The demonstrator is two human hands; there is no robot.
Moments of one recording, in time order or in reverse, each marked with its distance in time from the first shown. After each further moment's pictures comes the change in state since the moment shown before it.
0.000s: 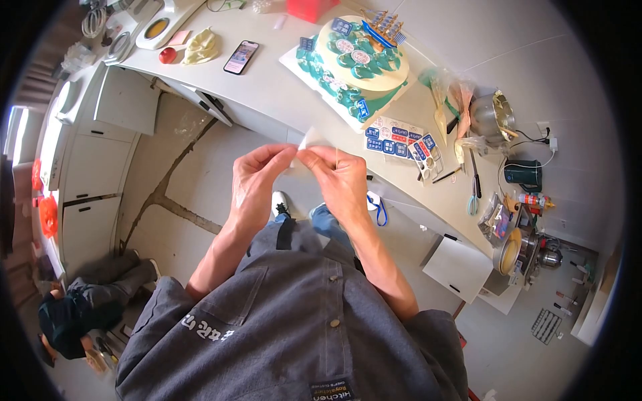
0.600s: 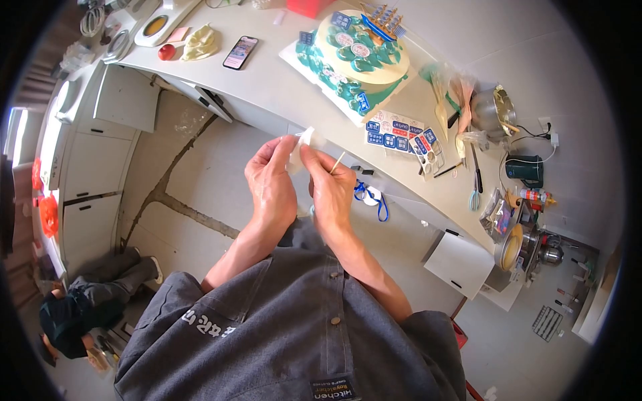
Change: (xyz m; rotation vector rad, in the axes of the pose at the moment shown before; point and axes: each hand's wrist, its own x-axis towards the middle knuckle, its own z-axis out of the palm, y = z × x) left_hand 0.002 -0.033 0.035 -0.356 0.361 -0.048; right_hand -0.021 0.018 0.027 0.463 0.186 0.319
